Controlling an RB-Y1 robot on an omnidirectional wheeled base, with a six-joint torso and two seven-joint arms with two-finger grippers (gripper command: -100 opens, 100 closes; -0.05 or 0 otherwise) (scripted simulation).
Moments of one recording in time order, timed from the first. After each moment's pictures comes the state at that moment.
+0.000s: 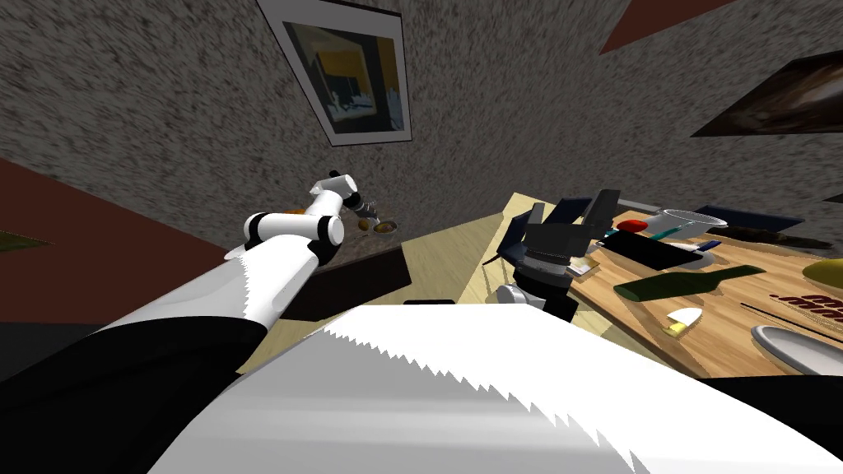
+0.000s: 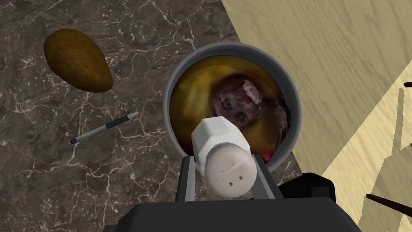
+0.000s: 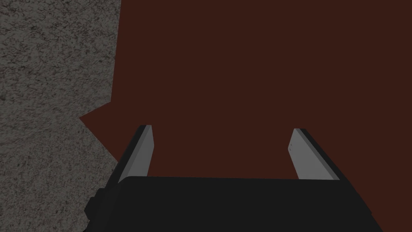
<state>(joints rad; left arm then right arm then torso) -1.25 0.59 0.11 -0.42 0.41 1.30 1.32 0.54 0.02 -0.04 -2.37 -0.12 -0.62 -0.01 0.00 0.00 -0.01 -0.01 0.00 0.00</state>
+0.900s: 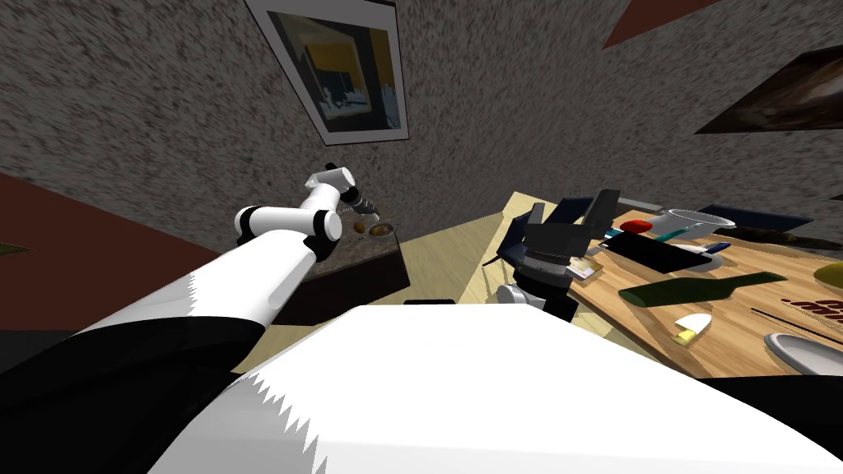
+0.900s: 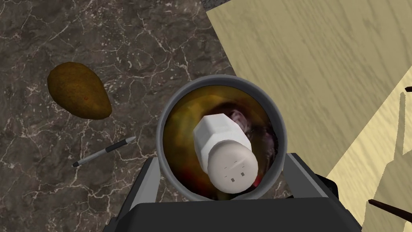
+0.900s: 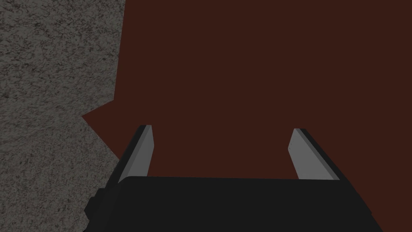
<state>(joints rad) -1.31 0.60 0.11 -0.41 0.39 1.33 1.32 0.54 0.02 -0.04 -2.37 -0.12 -0.62 -0.01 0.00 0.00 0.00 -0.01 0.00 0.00</state>
